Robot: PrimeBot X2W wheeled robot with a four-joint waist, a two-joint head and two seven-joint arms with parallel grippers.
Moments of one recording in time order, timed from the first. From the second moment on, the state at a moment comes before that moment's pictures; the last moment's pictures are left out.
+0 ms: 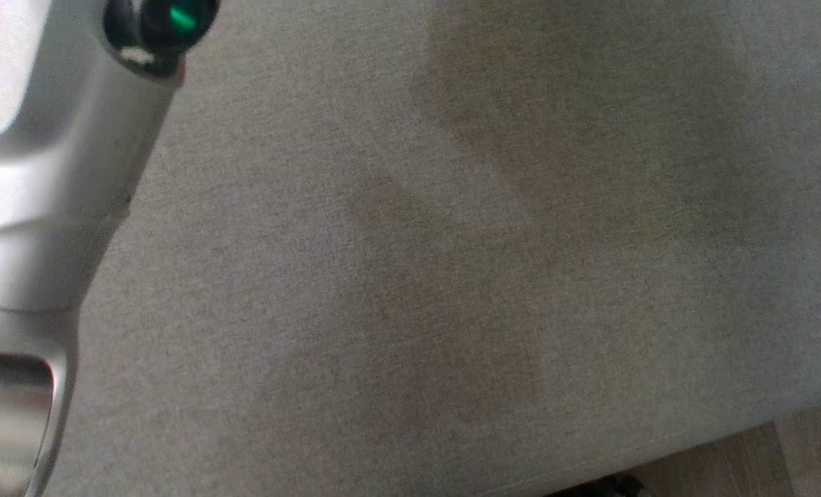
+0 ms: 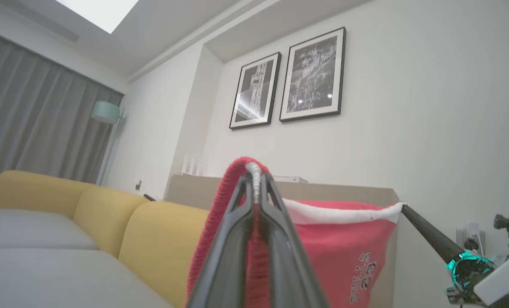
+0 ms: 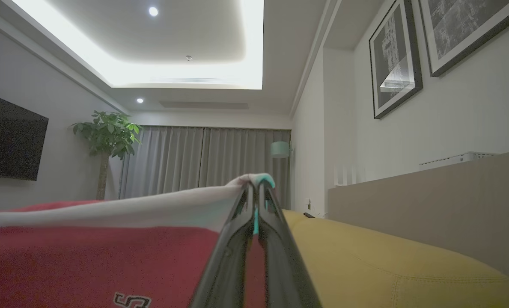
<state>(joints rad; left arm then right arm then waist) -1.29 0.26 -0.57 0.20 -0.78 -0.12 -0.23 -1.11 -0.41 0.11 0.27 0.51 0.12 -0.26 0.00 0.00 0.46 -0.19</state>
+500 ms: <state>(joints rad) -0.45 0.29 -0.63 0.10 -0.73 -0.13 -0.26 -0.30 -0.30 0.01 0.01 0.52 0.12 -0.26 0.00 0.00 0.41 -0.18</state>
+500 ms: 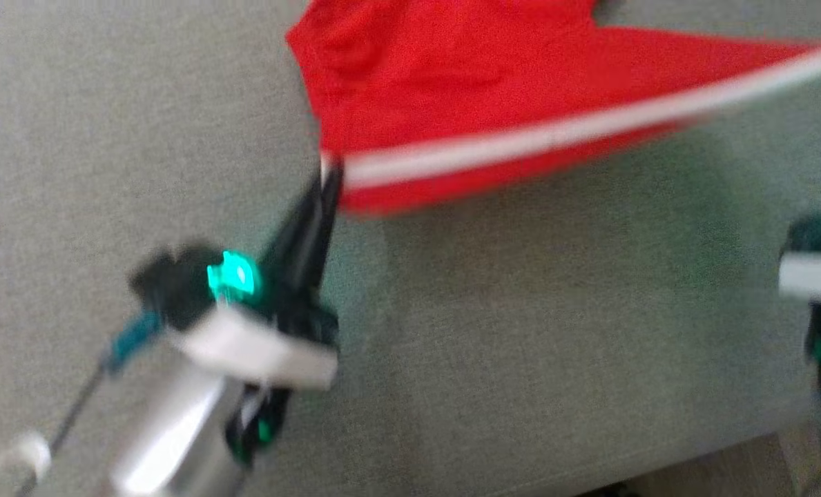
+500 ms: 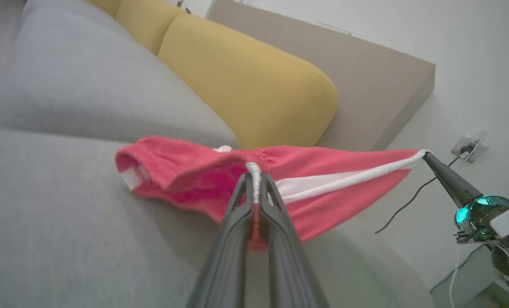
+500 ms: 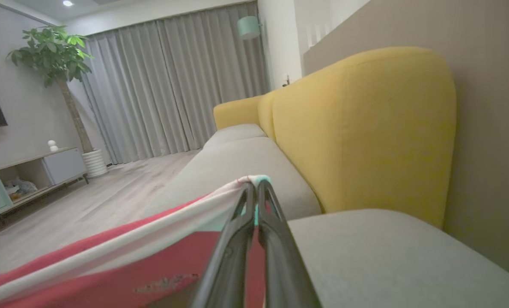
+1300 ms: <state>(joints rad) -0.48 0.09 -0.50 0.19 -0.68 -0.05 -0.17 -0.52 -0.45 0.18 0.23 0.54 0.12 -0.03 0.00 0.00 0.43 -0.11</state>
